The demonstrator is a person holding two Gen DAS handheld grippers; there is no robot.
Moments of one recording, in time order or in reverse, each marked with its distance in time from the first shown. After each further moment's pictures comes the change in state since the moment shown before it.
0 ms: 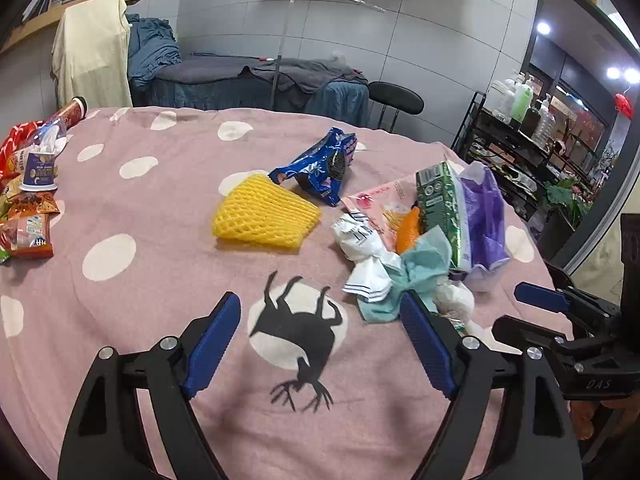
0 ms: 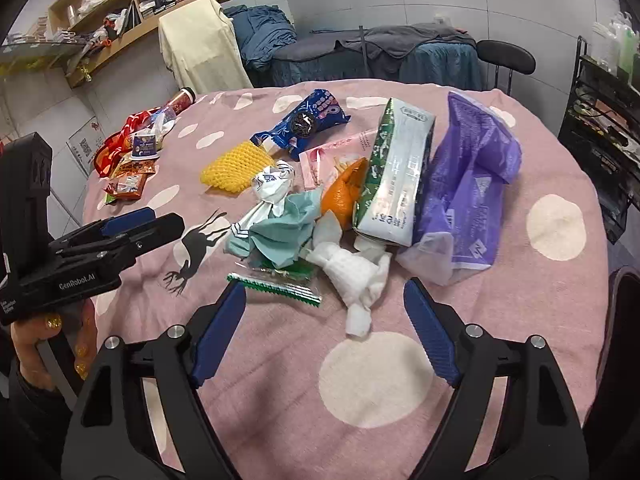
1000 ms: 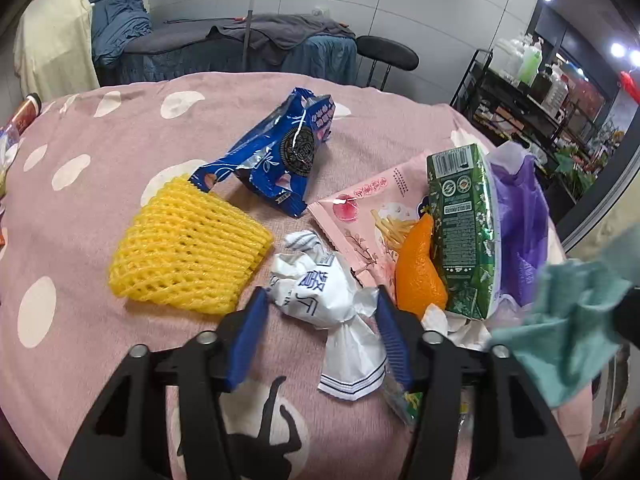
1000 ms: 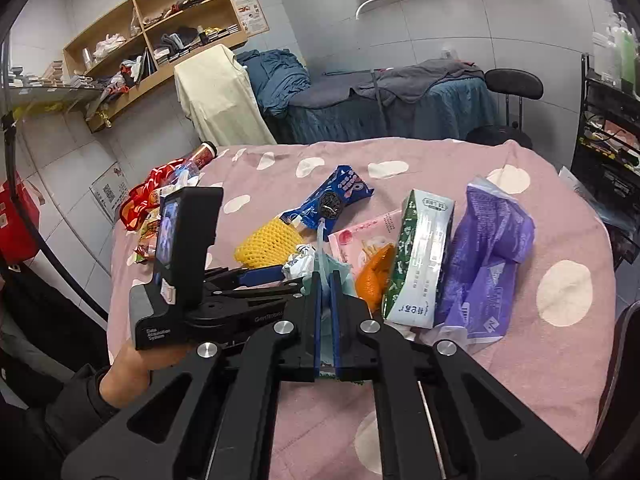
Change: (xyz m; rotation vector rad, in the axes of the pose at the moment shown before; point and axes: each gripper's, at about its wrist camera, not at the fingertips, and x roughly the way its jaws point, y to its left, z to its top) left arm 0.096 -0.029 0.043 0.051 0.176 -0.027; right arm -0.033 0.005 0.044 0.039 -0.171 0.077
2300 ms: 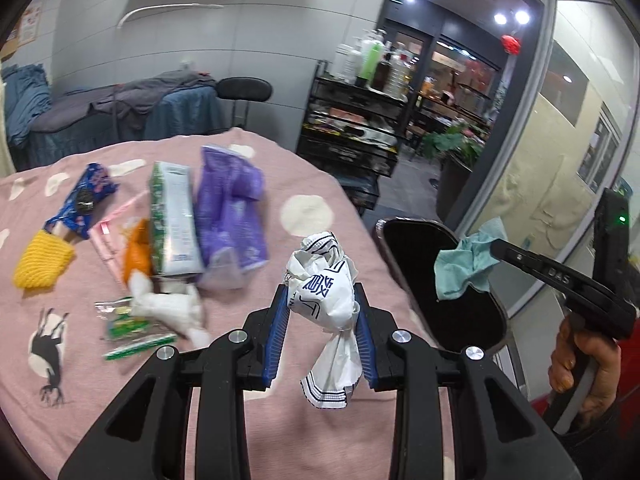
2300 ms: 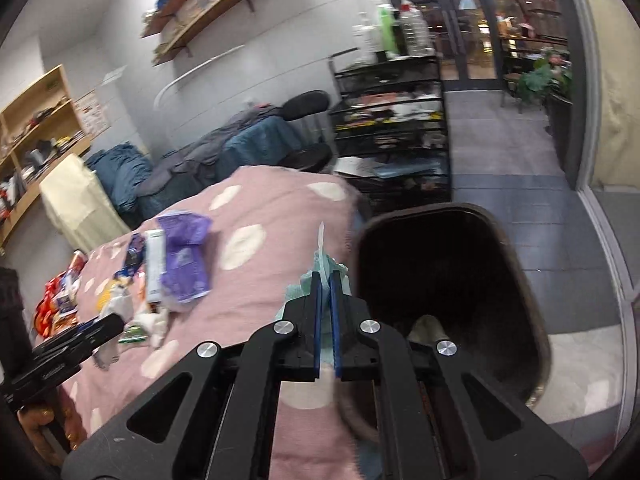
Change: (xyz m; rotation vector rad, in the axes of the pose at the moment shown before) left arm -0.081 -0.181 -0.066 0.260 -0.147 -0.321; right arm -0.200 -0.185 -0.119 0.416 -0.213 -0.479
